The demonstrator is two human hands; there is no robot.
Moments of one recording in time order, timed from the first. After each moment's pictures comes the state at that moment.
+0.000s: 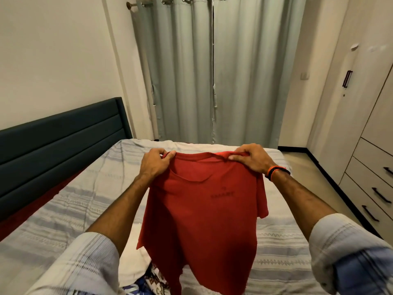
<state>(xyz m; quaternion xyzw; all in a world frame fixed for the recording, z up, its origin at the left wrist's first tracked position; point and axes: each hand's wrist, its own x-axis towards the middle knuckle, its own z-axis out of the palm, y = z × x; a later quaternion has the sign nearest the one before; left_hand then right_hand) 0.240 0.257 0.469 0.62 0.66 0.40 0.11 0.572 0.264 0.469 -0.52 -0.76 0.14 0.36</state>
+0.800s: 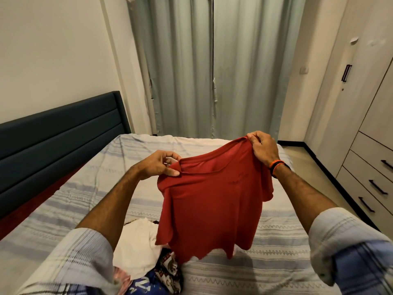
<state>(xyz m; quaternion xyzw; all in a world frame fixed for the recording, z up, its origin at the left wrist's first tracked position) 0.176 0.246 0.474 0.73 0.46 0.24 0.44 0.537 0.276 0.462 -0.62 -0.60 0.10 0.50</state>
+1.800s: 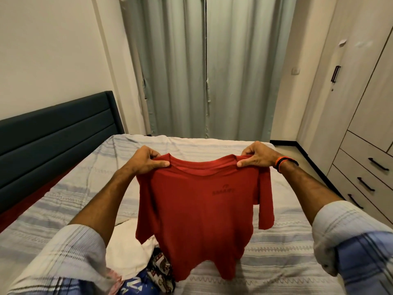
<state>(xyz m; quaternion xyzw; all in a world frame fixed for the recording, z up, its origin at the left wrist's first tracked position) 0.171 0.261 0.461 0.75 0.54 0.29 0.26 0.582 0.254 0.468 -0.53 -0.78 0.24 0.22</state>
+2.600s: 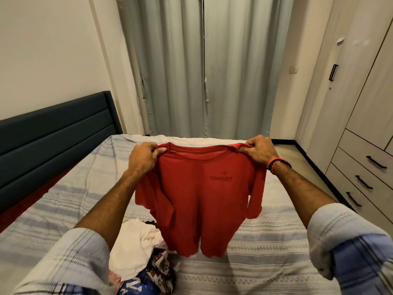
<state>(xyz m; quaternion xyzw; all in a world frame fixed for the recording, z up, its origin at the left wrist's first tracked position) 0.196 0.255 0.467 0.70 0.63 0.34 0.04 0.573 0.258 0.465 -0.65 -0.67 0.10 0.35</state>
